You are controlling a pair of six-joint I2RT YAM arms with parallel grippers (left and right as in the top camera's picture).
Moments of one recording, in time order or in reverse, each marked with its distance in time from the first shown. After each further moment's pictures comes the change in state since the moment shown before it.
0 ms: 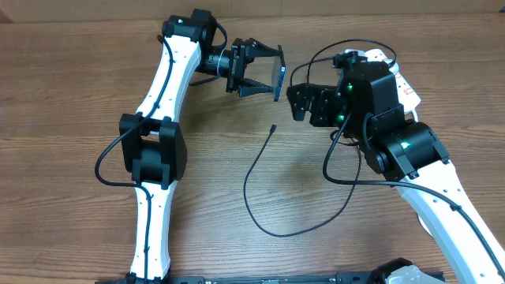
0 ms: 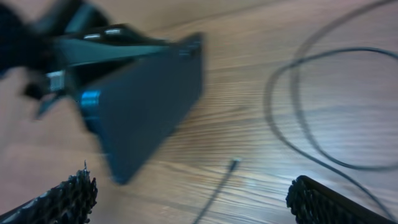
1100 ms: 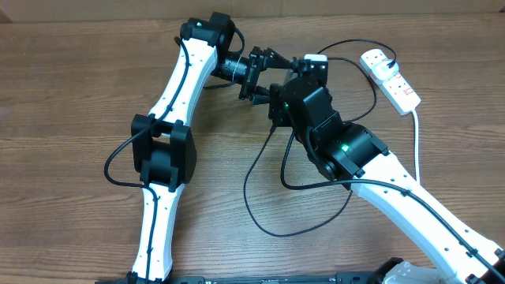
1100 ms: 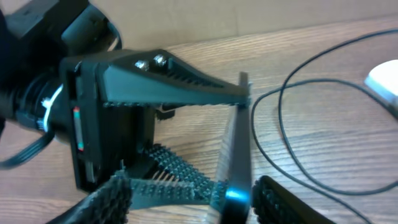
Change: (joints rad) left arm -0.067 0.000 0.000 0.000 -0.084 -0.002; right arm 0.252 0.137 0.000 0.120 0.500 0.091
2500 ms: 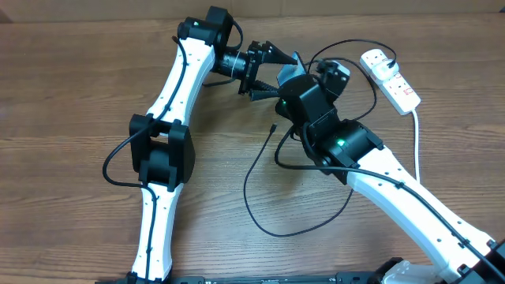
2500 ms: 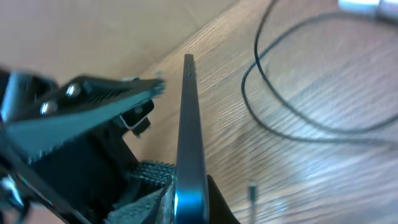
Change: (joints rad) left arm 0.008 0.000 0.001 0.133 0.005 -0.036; right arm -0.022 0.032 0.000 -0.030 0.069 0.550
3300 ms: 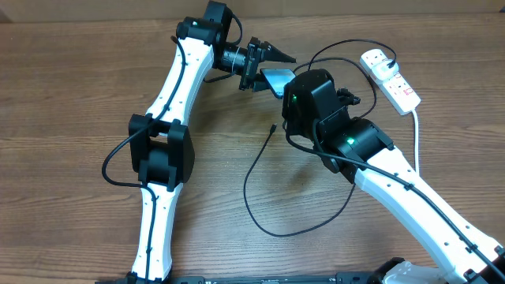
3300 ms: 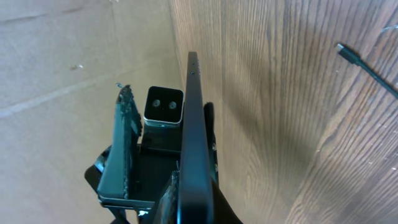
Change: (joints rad) left arm 0.001 0.000 0.002 0.101 0.003 -0.214; right arm -0.031 -0.024 0.000 0.019 -0.221 0.939
